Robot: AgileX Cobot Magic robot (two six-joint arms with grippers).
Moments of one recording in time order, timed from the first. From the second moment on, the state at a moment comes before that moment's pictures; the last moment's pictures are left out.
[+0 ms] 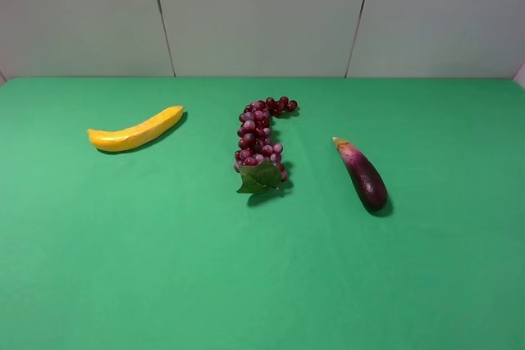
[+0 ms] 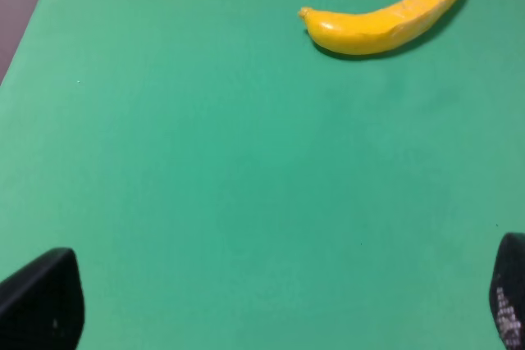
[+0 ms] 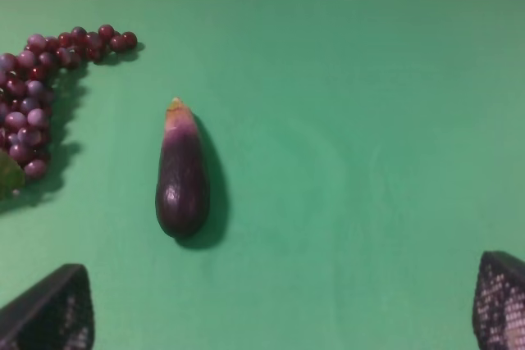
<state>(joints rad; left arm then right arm) 0.08 -0.01 -0.49 0.02 1.05 0.00 0.11 -0.01 -0.50 0.03 1.02 0.07</state>
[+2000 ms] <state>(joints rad) 0.08 -0.01 -0.49 0.02 1.05 0.00 0.33 1.29 -0.99 0.03 1.06 -0.06</state>
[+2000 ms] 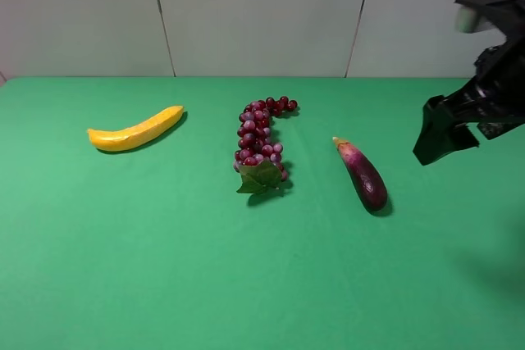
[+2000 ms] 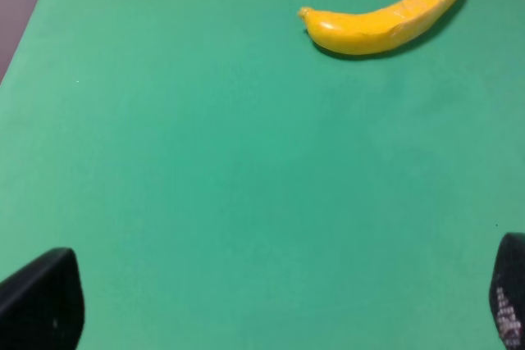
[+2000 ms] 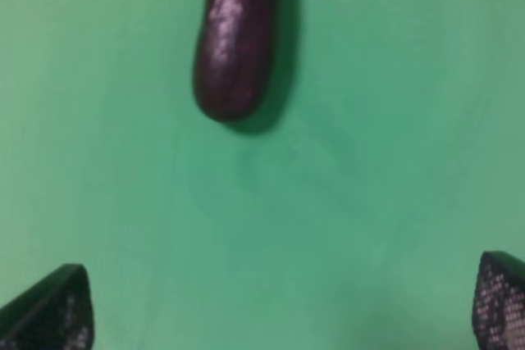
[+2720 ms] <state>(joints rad) 0.08 -0.01 -0.49 0.02 1.05 0.00 0.41 1.68 -1.07 -0.02 0.92 0.06</state>
